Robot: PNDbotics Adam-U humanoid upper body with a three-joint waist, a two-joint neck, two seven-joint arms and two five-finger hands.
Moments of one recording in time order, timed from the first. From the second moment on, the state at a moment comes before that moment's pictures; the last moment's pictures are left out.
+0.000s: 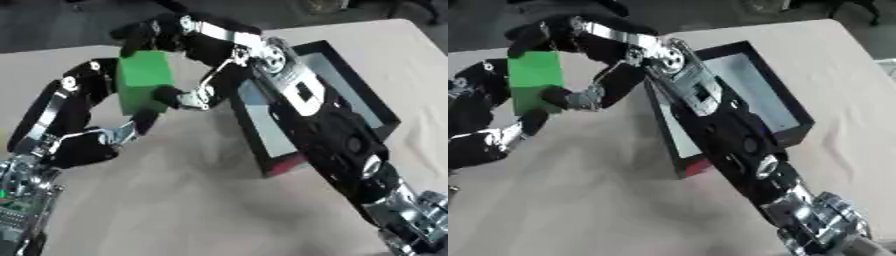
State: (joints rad) left arm -0.69 0.15 -0.30 -1.65 -0.02 -0.03 -0.18; right arm -0.99 -0.34 0.28 -1.47 -0.23 -0.32 0.71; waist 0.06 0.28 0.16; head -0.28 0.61
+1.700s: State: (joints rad) left arm -0.62 0.26 -0.23 -1.62 -0.09 0.06 -0.06; right arm -0.96 -0.46 0.18 -1.53 -0.34 -0.19 0.60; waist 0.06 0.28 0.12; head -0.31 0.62
